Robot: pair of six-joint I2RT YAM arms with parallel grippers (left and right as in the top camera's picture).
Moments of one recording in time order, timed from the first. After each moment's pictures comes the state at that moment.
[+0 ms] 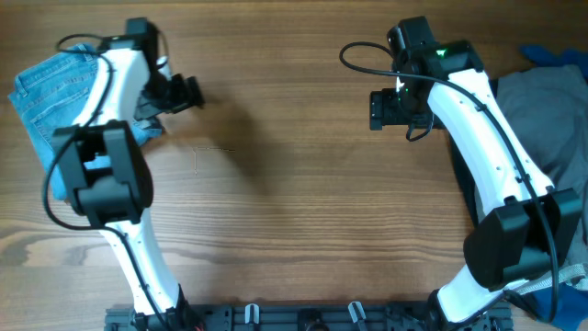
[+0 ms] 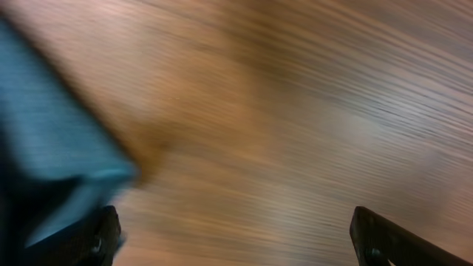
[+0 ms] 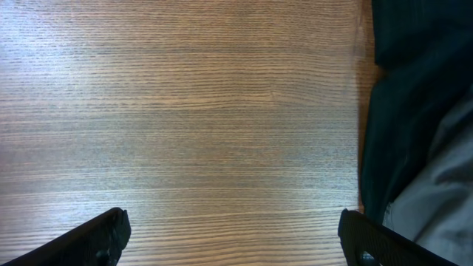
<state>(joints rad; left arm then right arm) 0.11 2.23 1.82 -1.12 0.11 -0.29 0.24 1.82 1.64 -1.26 0.13 0.25</state>
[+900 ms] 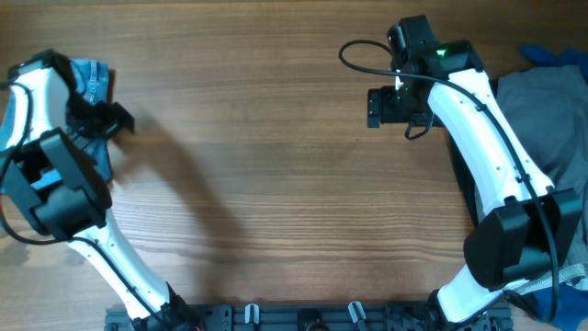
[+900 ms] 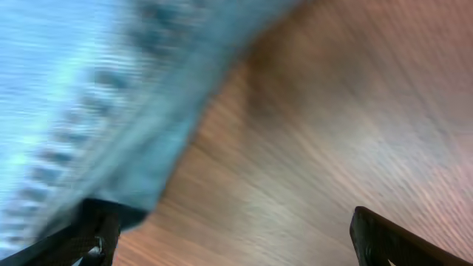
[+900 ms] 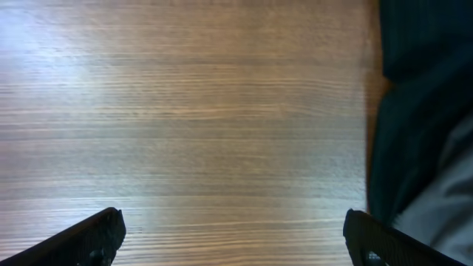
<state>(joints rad) 0.40 2.24 1.82 -1.26 0.03 -0.34 0.24 1.82 1.64 -1.23 0.11 0.24</state>
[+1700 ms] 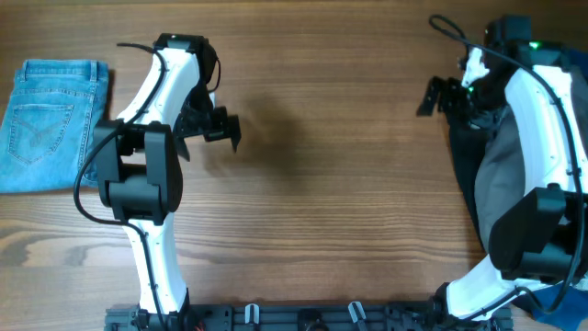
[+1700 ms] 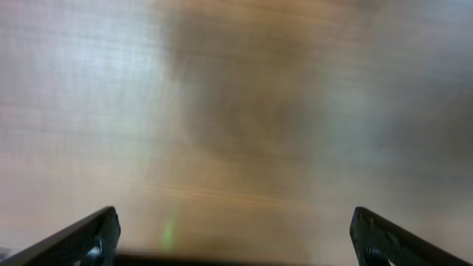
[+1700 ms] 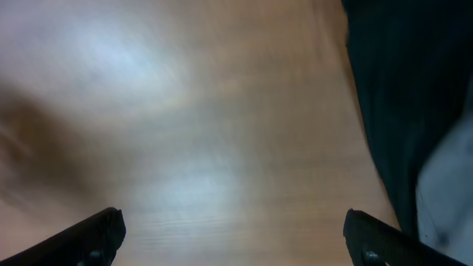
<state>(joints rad) -0.12 2.24 1.82 -1.53 0.08 -0.30 -0.12 1.83 1.64 -1.33 -0.21 0.19</state>
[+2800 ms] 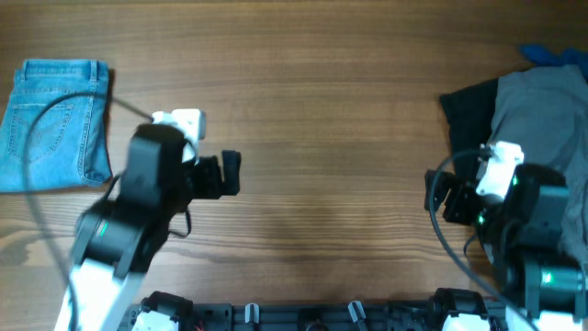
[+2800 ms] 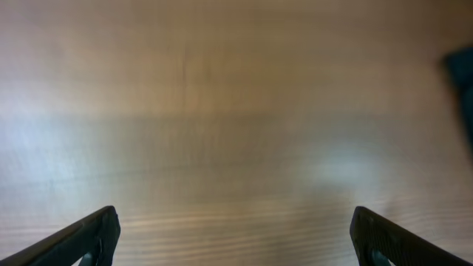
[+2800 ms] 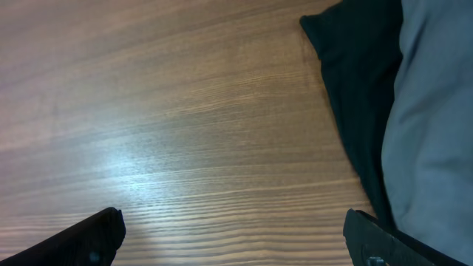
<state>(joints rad) -0.30 0.96 1.03 -0.88 0.02 -0.30 -0.11 0.70 0.83 -0.94 -0.19 0.17</state>
